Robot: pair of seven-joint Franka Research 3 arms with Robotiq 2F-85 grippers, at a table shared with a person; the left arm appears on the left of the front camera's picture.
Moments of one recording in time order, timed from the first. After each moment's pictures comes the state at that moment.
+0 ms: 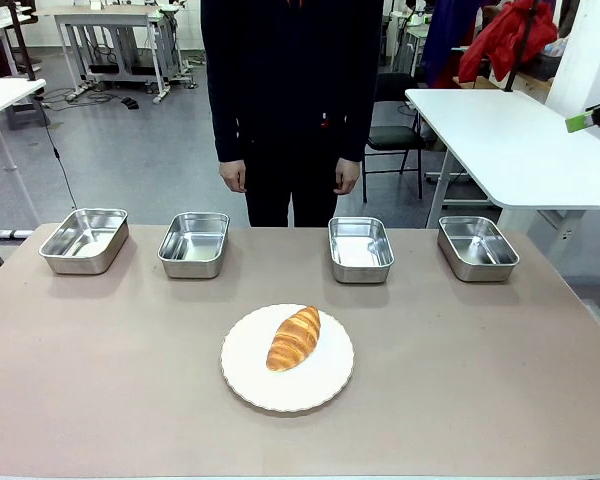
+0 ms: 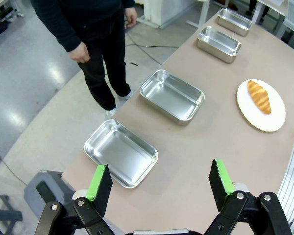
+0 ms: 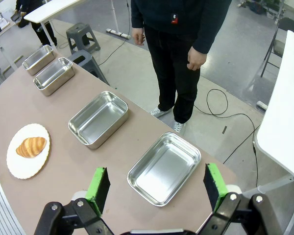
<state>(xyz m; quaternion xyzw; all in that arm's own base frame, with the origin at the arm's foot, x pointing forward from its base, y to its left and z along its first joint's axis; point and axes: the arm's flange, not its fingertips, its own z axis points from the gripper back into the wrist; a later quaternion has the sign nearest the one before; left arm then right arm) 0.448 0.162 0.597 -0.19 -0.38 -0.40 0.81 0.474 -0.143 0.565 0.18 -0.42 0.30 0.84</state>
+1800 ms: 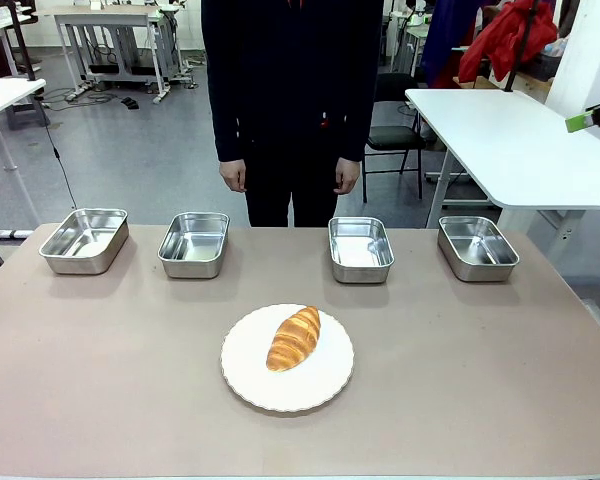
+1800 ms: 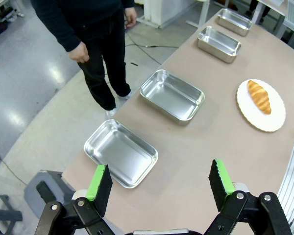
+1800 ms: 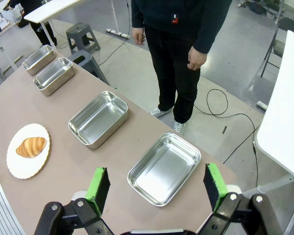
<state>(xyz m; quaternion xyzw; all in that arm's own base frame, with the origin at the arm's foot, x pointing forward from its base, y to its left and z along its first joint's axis) 0.448 0.162 0.597 -0.19 -0.38 -0.40 0.81 0.474 -0.143 0.565 0.18 -0.42 0.30 0.84</state>
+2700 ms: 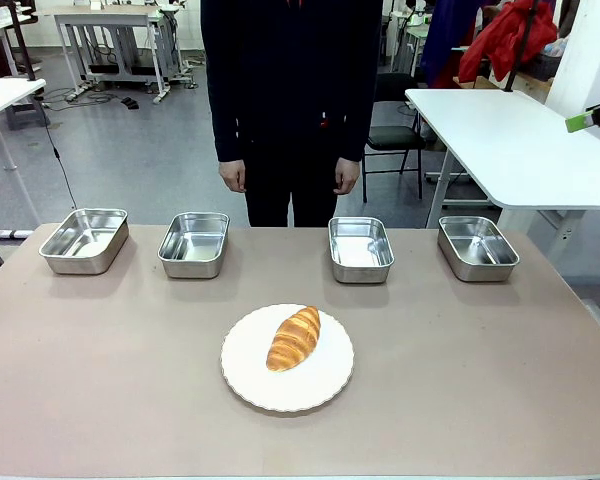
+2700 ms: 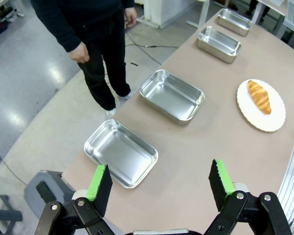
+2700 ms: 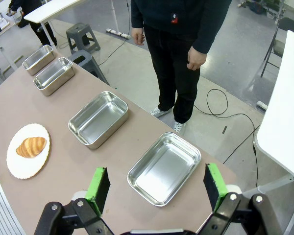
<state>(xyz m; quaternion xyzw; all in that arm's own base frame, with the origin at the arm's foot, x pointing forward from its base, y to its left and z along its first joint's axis) 0.448 0.162 0.597 -0.19 -0.38 -0.40 0.81 0.474 -0.143 0.565 0.18 -0.42 0.30 0.84</state>
